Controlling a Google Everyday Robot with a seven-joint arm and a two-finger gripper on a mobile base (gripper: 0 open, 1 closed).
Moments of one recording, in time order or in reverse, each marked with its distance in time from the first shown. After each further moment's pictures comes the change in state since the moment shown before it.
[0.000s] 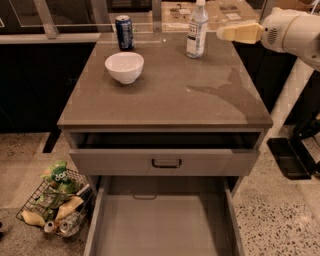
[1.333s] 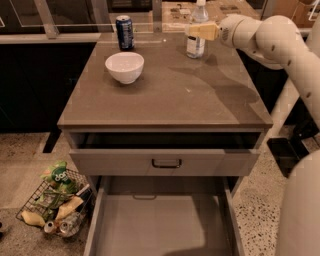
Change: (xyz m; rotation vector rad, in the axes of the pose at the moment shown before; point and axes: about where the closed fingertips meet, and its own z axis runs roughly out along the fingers) arm 0.033 0.005 0.145 -0.009 -0.008 0.085
